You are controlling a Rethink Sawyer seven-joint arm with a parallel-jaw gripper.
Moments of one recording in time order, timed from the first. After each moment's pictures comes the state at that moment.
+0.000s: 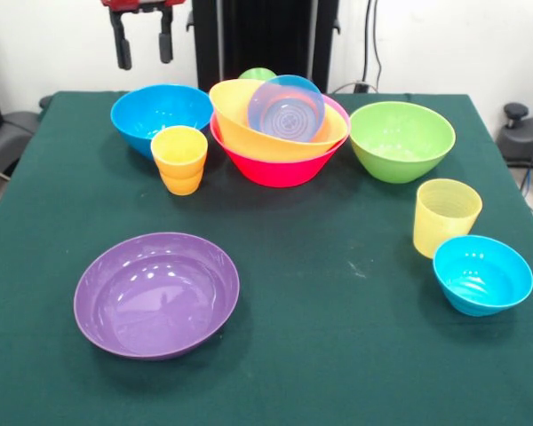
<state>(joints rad) 0.22 -0.12 -0.98 1.38 -1.65 -0.92 3.10</state>
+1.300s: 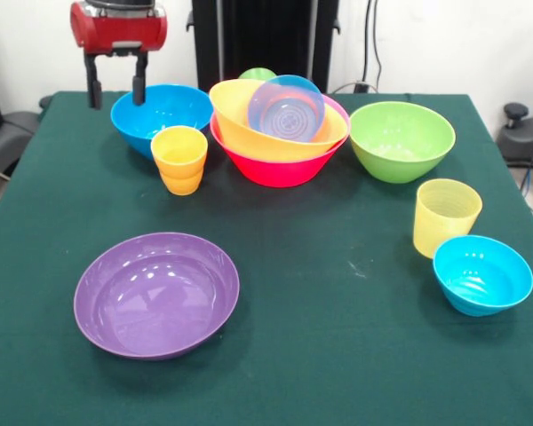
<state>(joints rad) 0.16 -0.02 -0.97 1.31 -1.56 -0.81 3.10</state>
